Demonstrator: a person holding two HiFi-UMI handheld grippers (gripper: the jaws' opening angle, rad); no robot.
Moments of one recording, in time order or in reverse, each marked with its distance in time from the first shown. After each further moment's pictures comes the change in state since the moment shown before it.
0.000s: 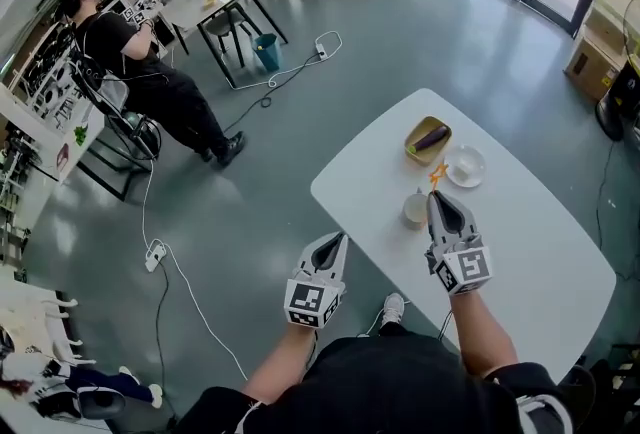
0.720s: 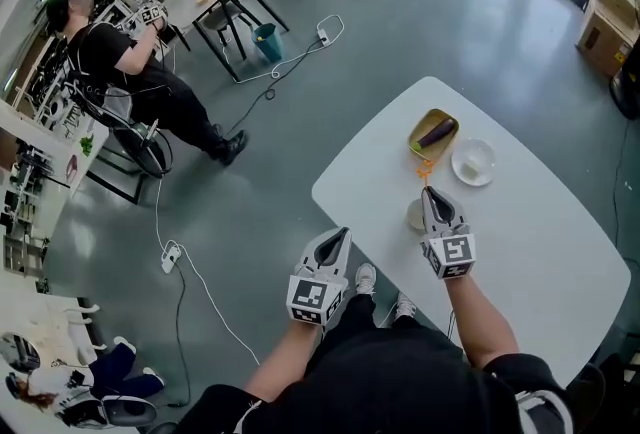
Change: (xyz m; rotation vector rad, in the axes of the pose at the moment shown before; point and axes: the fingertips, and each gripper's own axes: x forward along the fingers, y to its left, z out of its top) left arm 0.058 0.017 -0.008 0.030 0.089 -0.018; right arm 0.057 -0.047 -0.110 0.017 0.188 -0.054
